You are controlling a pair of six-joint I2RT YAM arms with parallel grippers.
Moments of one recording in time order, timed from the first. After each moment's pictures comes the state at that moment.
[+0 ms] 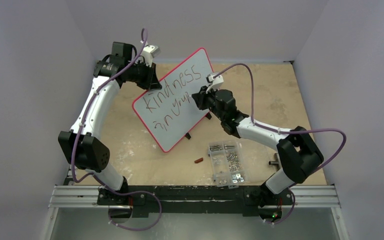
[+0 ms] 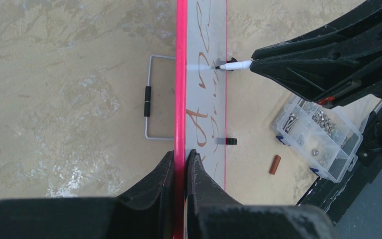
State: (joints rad) left arm -0.18 1.64 1.74 -0.91 0.57 0.18; right arm 0.67 1.57 0.94 0.48 0.09 0.30
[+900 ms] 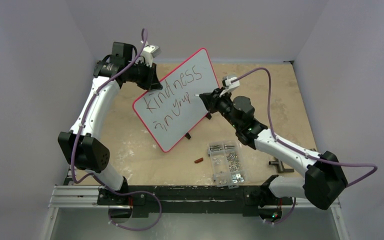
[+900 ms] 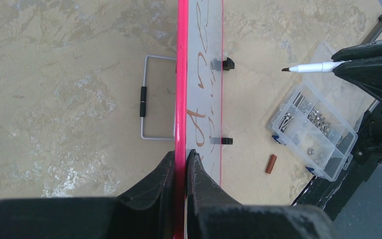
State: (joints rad) left arm -0.18 1.63 1.74 -0.91 0.58 0.17; right arm 0.68 1.28 0.83 0.44 0.07 0.31
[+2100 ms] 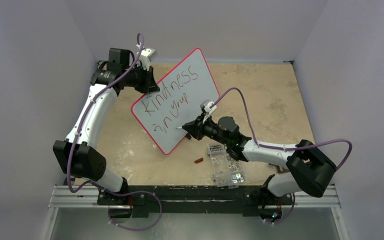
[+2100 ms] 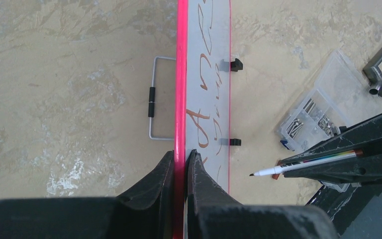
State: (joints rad) left arm -0.17 1.54 1.61 -0.82 0.51 0.13; right arm 0.85 1.39 0.60 0.69 -0.13 0.32
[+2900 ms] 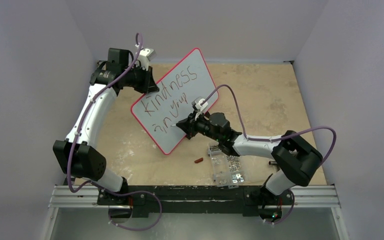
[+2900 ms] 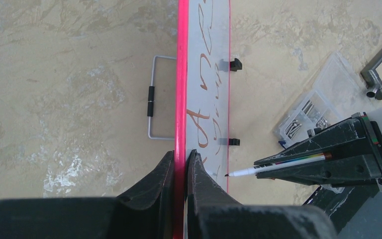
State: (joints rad) left arm -0.16 1.54 1.60 -0.82 0.52 0.12; right arm 0.86 1.54 0.69 0.74 -0.14 0.29
